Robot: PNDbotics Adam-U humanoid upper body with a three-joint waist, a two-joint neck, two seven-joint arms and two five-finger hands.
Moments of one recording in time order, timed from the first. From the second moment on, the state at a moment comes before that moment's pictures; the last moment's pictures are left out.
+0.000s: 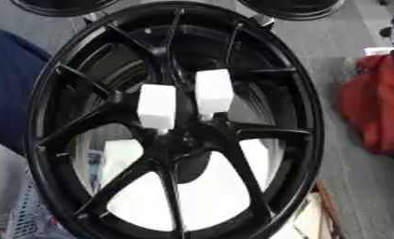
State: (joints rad) left arm -0.78 1.02 -0.03 -1.37 0.17 0.08 -0.34; right arm -0.26 -0.56 -0.07 -1.98 -0.04 0.14 -0.52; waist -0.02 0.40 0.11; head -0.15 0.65
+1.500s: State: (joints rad) left arm -0.64 1.00 0.06 -1.45 0.22 0.01 -0.29; right arm -0.28 -0.55 -0.08 -1.98 -0.03 0.13 -0.53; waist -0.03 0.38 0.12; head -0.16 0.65
